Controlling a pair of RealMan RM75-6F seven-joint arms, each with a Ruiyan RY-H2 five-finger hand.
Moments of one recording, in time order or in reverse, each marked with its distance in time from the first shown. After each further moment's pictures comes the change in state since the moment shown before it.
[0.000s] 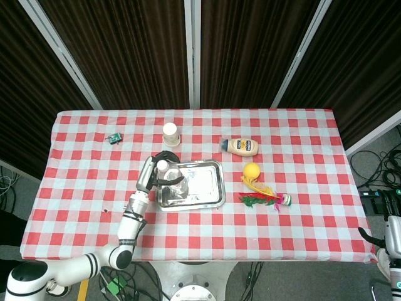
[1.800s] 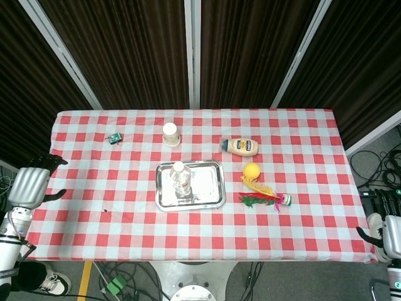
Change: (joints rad) left arm 0.368 0.797 0.226 -0.306 0.159 0.140 0.718; right arm 0.002 -0.010 -0.004 0.010 -0.023 0.018 -0.013
